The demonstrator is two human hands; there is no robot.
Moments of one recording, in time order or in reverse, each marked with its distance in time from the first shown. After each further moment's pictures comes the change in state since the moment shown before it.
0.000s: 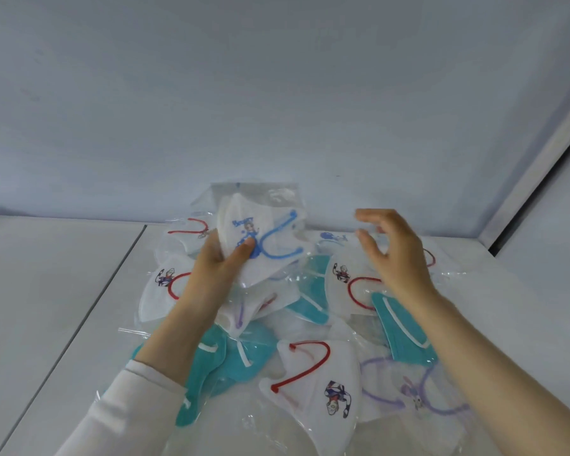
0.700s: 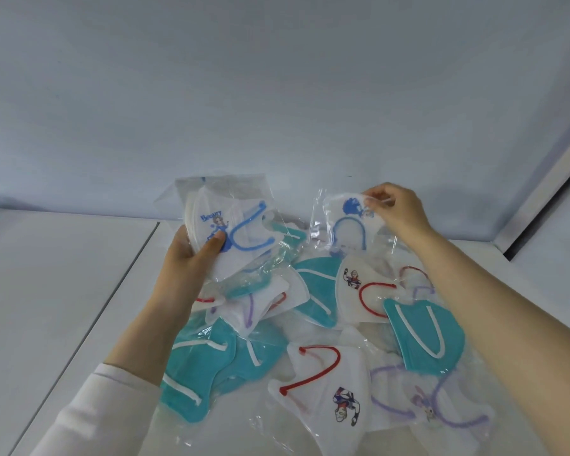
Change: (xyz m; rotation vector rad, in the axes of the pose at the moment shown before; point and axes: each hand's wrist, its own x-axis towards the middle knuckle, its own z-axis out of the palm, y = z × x) left_hand 0.006 0.000 -0.039 0.009 0.151 0.043; right_hand 0.078 0.041 0.012 0.080 -0.140 0.394
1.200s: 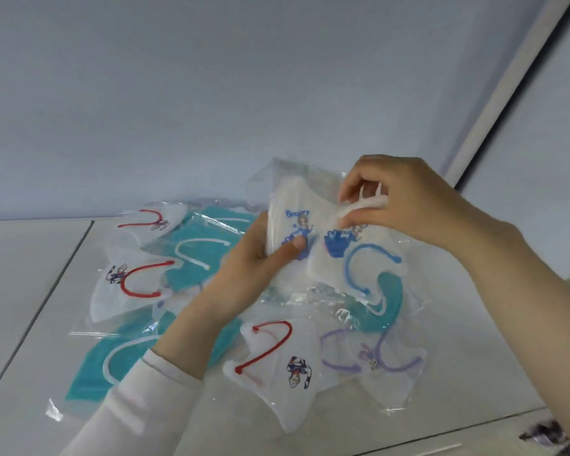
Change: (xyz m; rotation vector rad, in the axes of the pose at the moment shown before) left_hand -0.048 0.024 0.098 0.052 -0.613 0.135; right_hand -0.102 -0.076 -0.098 -0.343 -0.208 -0.378
